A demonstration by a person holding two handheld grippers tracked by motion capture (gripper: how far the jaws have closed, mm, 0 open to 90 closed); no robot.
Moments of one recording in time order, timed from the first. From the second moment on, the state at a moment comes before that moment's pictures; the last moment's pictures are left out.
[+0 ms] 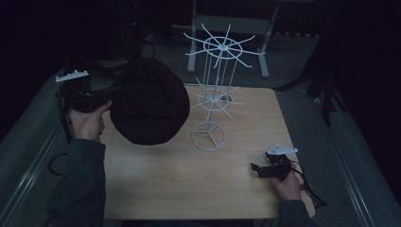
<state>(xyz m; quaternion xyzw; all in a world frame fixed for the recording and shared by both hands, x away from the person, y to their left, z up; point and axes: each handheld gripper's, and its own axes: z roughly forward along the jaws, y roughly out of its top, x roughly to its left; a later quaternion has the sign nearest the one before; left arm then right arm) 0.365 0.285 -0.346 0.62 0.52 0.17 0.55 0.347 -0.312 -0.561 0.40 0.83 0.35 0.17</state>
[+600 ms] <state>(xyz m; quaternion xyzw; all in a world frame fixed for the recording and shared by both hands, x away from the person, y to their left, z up) 0.367 0.281 -0.334 0.62 0.52 0.17 0.57 0.348 -0.312 -0.561 0.40 0.83 0.35 0.17</state>
